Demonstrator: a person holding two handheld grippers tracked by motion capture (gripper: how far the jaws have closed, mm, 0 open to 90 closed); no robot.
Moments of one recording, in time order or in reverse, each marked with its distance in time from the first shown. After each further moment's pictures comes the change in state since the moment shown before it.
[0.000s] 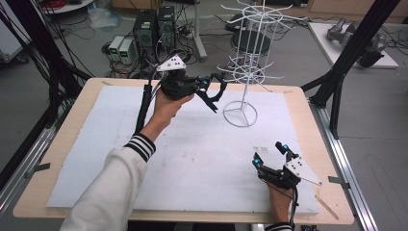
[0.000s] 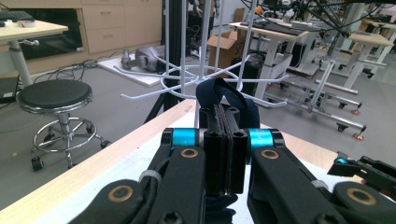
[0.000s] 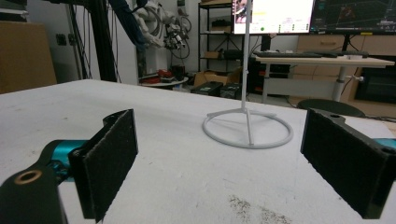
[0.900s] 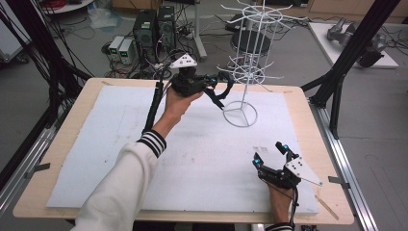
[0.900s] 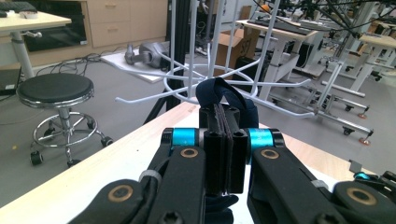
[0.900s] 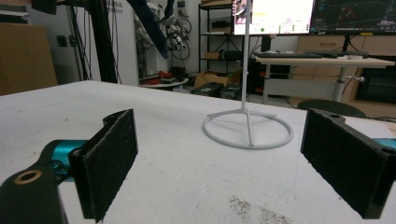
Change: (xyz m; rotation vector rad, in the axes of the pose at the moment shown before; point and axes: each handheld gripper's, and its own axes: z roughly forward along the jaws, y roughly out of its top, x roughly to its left) left arm 0.004 -0.002 0.032 0.013 0.026 -0.029; right arm -0.001 0.000 0.000 -0.006 -0.002 -0.001
